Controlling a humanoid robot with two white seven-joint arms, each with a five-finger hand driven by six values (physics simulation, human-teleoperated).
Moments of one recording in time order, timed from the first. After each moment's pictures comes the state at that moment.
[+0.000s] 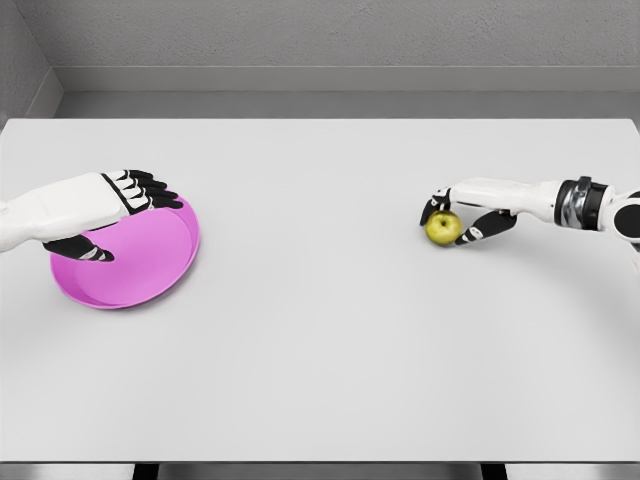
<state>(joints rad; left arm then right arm) -0.53 1.08 -0.70 -1.56 -0.33 -0.61 -0.19 -0.78 -0.65 0.80 -0.99 0.09 -0.61 0.61</state>
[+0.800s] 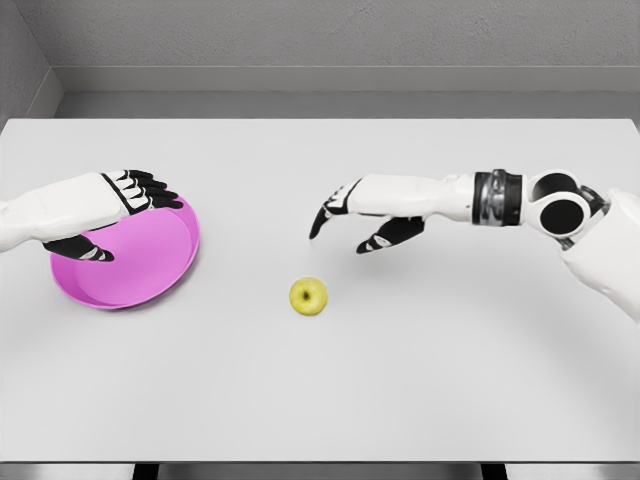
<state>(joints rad) -0.53 1.08 -0.70 -1.56 -0.33 -0.61 -0.19 -0.79 -0.58 0.86 -1.36 0.01 -0.58 0.61</state>
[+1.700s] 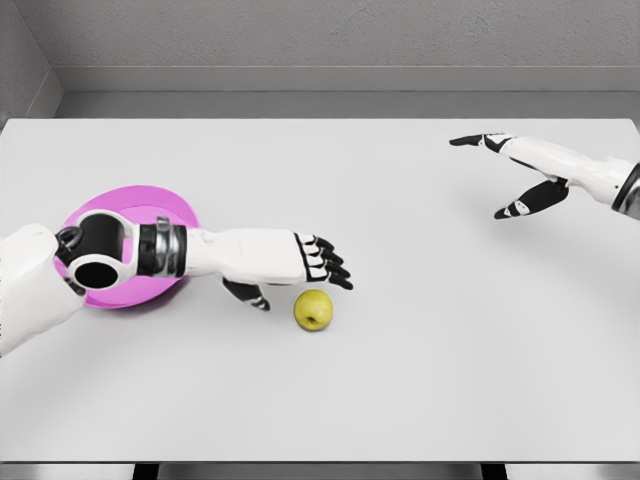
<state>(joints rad) -0.73 0.64 -0.96 -1.56 -0.37 -0.61 -0.47 -0.62 -0.70 0.46 -1.11 0.02 -0.61 0.61</state>
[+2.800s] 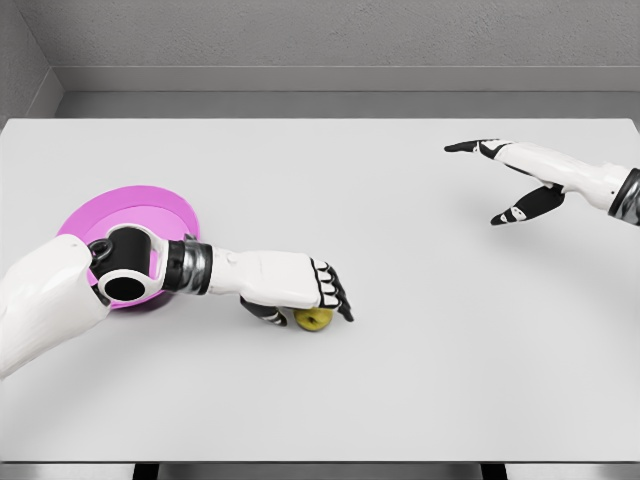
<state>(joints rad) -0.73 0.59 -1.01 -1.54 -0.44 -0.61 -0.49 -0.60 -0.71 0.46 -1.15 0.02 -0.61 0.61</state>
